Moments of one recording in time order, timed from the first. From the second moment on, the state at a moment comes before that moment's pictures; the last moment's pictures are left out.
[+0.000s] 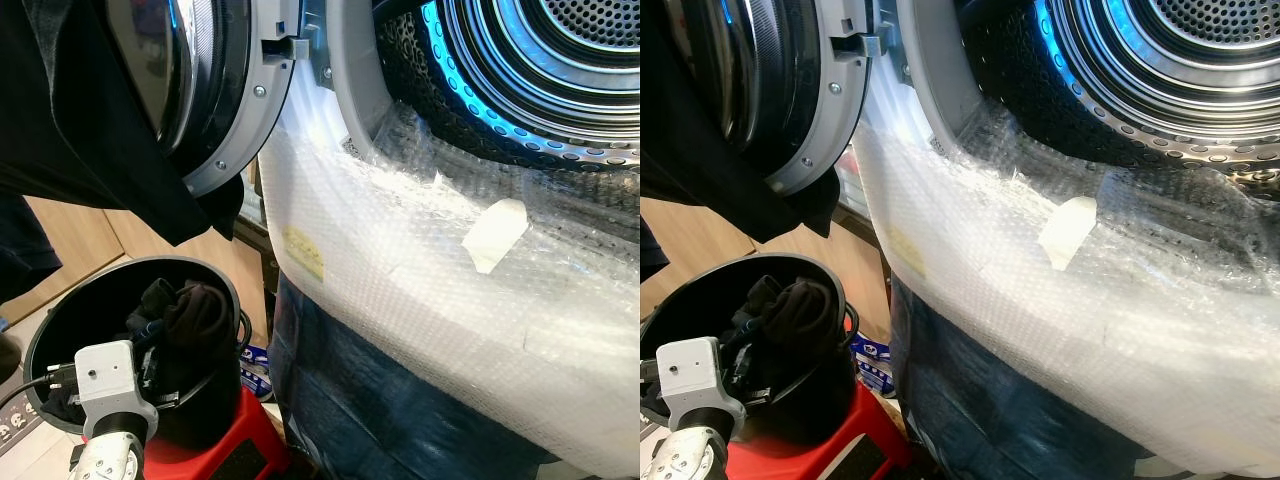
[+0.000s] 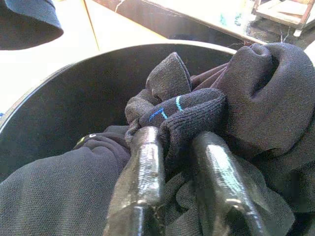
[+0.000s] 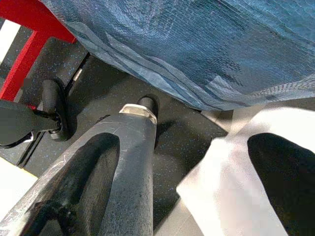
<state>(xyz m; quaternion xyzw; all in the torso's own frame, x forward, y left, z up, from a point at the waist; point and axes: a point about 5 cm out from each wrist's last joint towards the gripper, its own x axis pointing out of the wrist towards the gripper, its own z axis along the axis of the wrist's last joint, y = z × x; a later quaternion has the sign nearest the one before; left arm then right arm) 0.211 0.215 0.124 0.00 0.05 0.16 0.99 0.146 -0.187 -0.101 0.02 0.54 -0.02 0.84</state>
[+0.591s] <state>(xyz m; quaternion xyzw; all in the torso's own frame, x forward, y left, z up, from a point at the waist) 0.212 0.193 0.151 0.00 0.02 -0.08 1.00 0.149 -0.182 -0.101 0.02 0.54 -0.01 0.84</state>
